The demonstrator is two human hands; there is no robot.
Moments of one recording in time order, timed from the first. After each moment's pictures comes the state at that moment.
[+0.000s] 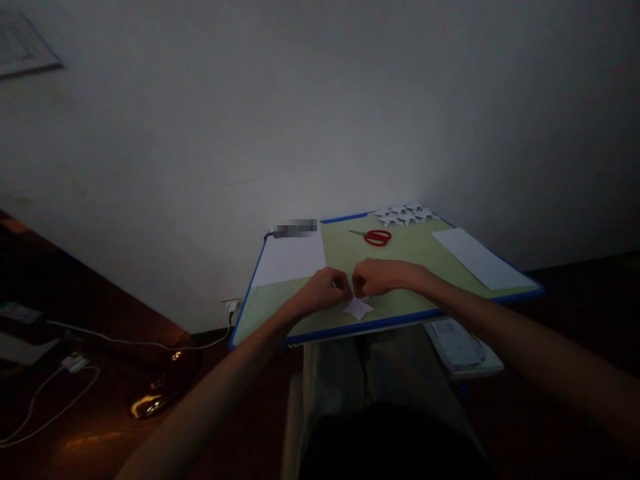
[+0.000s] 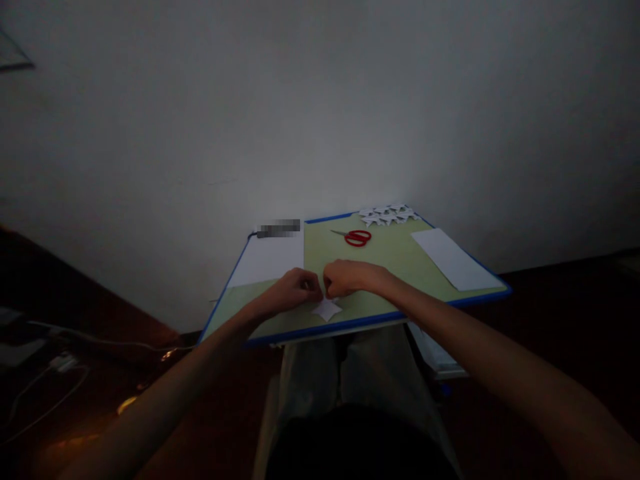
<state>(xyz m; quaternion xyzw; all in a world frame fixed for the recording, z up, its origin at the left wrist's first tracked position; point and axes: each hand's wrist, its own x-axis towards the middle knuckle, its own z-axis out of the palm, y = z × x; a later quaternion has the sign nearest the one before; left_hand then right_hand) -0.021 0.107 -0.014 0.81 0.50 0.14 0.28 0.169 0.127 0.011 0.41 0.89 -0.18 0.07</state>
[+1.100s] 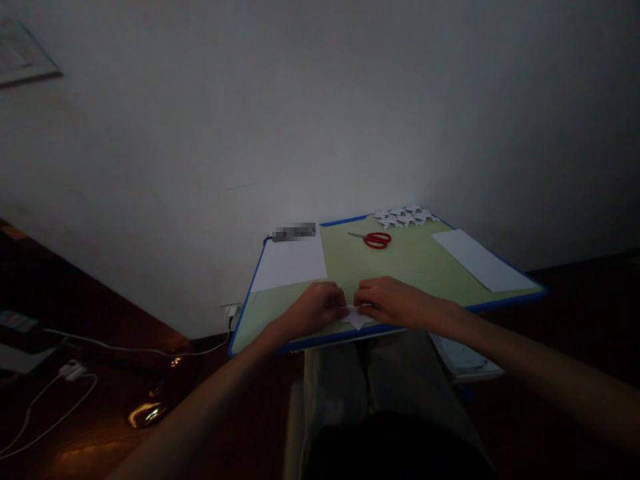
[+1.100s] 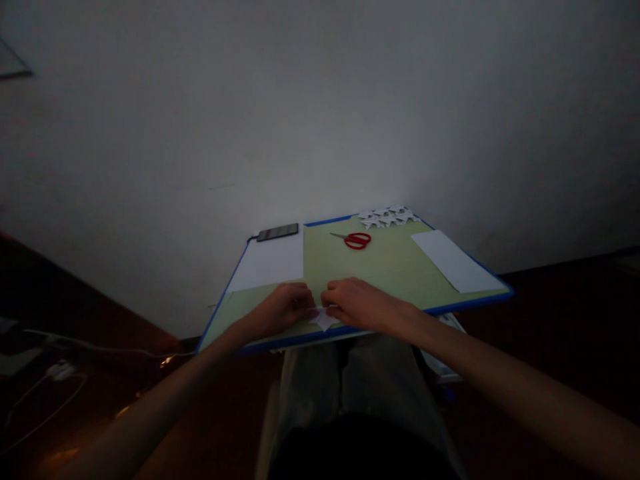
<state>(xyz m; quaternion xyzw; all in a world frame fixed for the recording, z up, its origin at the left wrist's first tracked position) -0.044 0.089 -0.026 0.87 0.42 0.16 0.22 0.194 0.084 -0.025 0.33 0.93 -0.11 -0.13</state>
